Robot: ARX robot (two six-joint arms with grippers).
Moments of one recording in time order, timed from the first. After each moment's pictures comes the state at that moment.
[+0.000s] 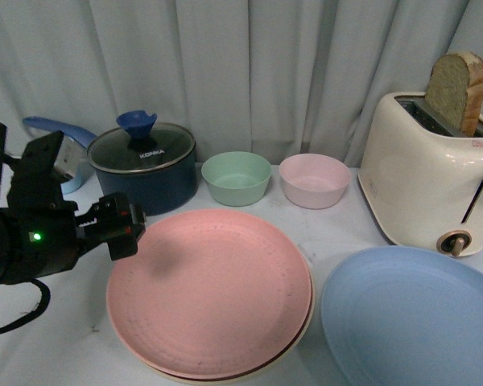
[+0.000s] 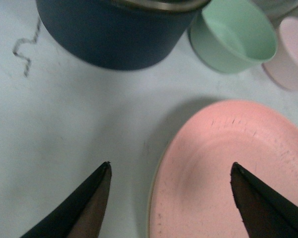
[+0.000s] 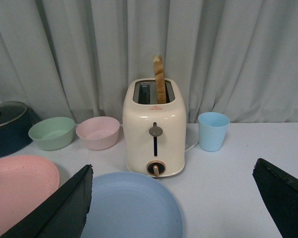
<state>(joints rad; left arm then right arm) -0.13 1.92 0.69 0.65 0.12 -0.33 0.00 0.00 0.01 0.00 0.00 0.00</state>
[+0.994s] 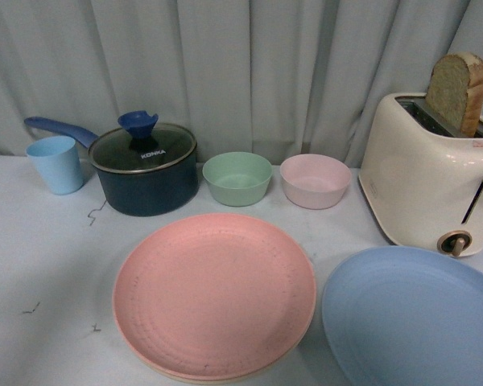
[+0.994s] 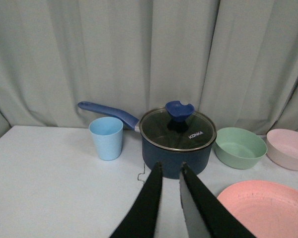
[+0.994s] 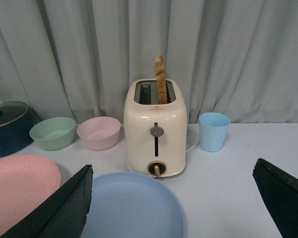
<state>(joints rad) 0.00 1.05 0.15 0.89 0.00 -0.02 0.00 0.00 0.01 0.00 0.00 0.00</state>
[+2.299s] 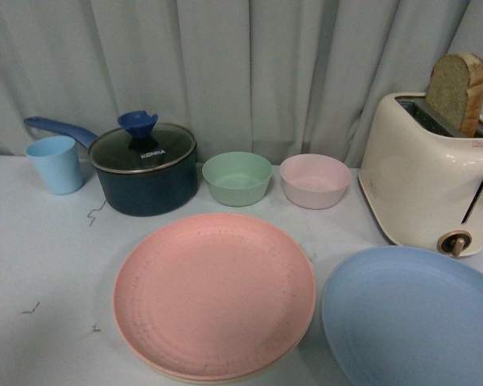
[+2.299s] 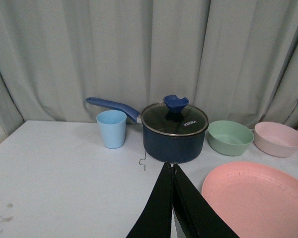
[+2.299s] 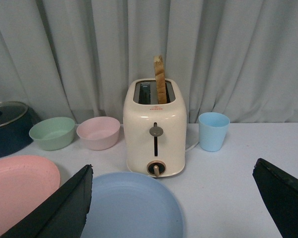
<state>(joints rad) 0.00 0.28 0.01 0.28 0.00 -0.01 0.00 0.00 0.01 0.00 0.00 0.00</state>
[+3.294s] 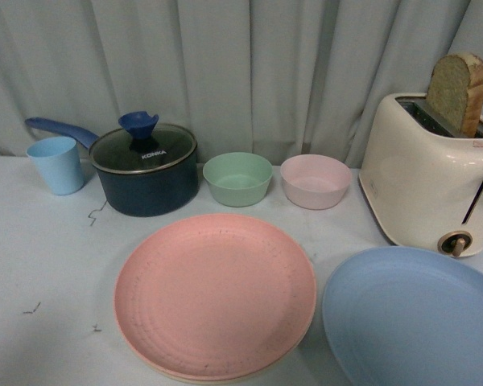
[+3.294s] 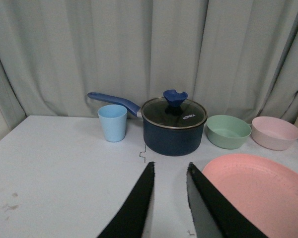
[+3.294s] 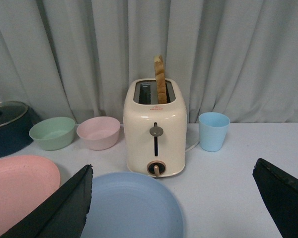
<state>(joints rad) 0.00 0.01 0.01 0.00 0.00 -0.01 0.00 0.00 0.01 0.00 0.00 0.00</state>
